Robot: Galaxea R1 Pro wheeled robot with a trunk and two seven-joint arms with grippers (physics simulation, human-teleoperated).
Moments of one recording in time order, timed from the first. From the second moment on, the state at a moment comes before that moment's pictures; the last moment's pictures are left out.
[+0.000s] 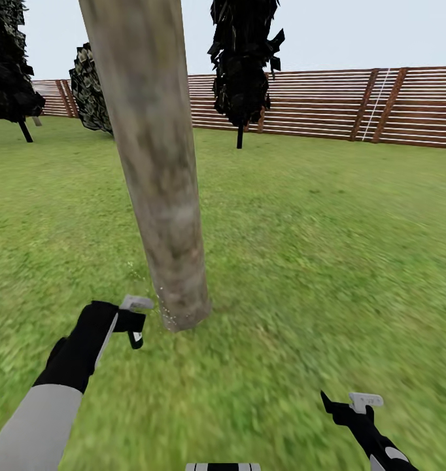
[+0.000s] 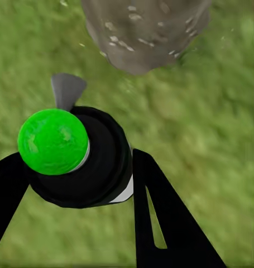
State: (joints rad) left arm -0.70 0.10 0.01 -1.11 -0.23 0.99 -0.31; right arm -0.50 -0.18 -0.41 -0.19 0.16 -0.46 0.28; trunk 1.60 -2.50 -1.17
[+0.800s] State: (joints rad) left arm -0.78 0.10 0.01 -1.17 -0.23 1.00 -0.31; right arm -0.50 -0.18 -0.41 -0.19 0.16 -0.46 0.28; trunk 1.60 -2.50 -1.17
